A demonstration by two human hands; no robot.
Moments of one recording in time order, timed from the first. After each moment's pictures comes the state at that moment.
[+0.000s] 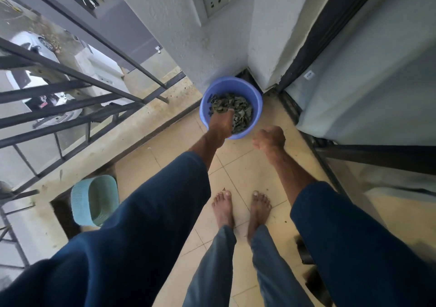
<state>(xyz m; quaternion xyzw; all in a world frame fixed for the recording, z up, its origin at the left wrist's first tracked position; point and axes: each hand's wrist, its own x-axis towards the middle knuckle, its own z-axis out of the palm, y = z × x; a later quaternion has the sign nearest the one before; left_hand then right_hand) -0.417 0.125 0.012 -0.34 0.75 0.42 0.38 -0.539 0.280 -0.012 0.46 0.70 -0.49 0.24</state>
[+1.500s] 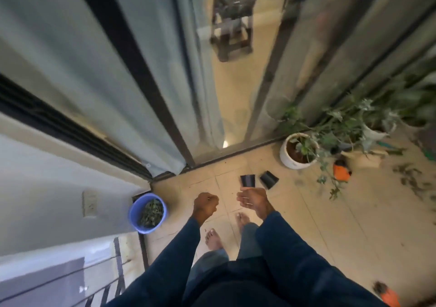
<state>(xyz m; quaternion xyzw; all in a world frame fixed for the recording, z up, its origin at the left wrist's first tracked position) -0.297 0.207 0.564 0.25 0.77 0.18 0.56 -0.111 0.260 0.561 0.67 0.17 -0.69 -0.21</state>
